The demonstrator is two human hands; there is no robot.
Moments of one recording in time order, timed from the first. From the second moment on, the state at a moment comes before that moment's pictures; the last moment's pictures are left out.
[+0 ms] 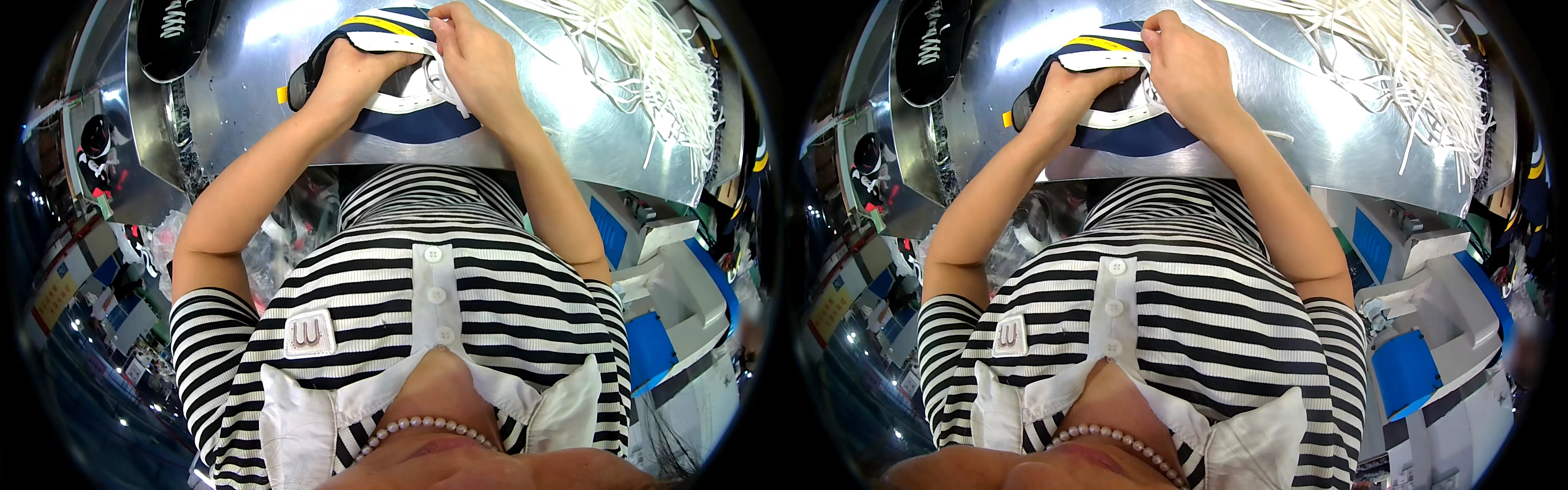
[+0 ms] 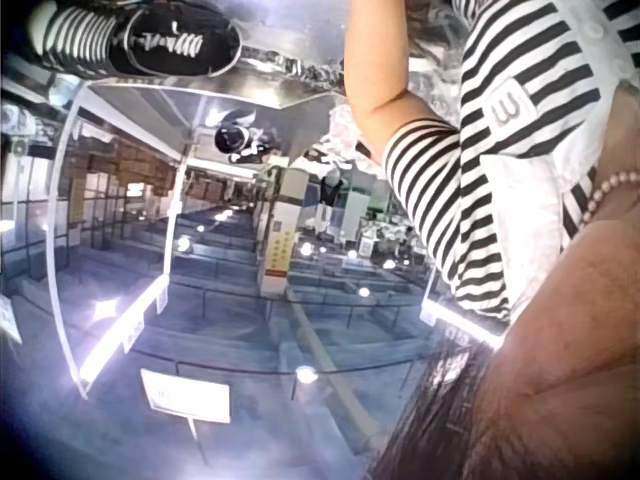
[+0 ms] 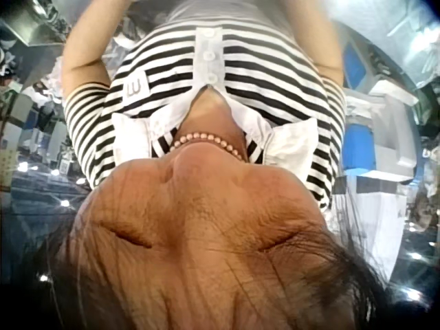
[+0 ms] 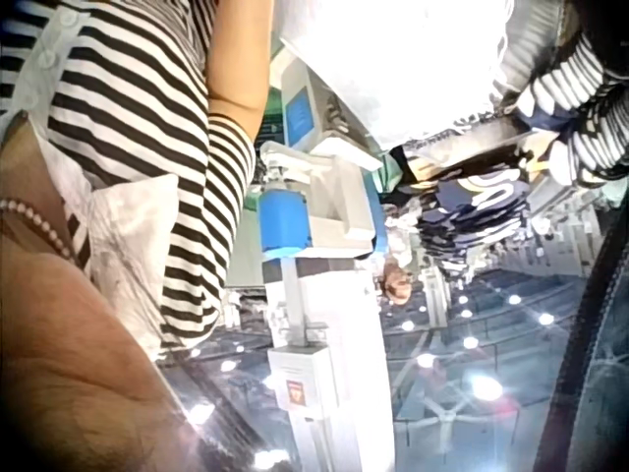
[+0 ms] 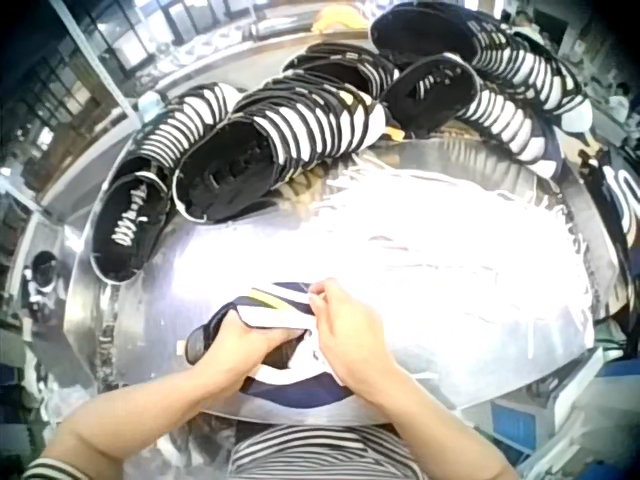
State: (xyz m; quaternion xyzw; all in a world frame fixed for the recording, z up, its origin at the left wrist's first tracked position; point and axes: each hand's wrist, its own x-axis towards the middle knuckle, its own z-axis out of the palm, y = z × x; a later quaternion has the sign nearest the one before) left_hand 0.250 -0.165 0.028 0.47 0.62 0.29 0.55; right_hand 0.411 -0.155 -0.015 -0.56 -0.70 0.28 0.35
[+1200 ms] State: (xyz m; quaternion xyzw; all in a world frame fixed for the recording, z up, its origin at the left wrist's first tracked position) left_hand 0.236 -0.220 0.042 0.75 0.58 0.20 0.23; right_hand 0.435 -0.244 0.010 -0.51 -0.64 0.46 0.34
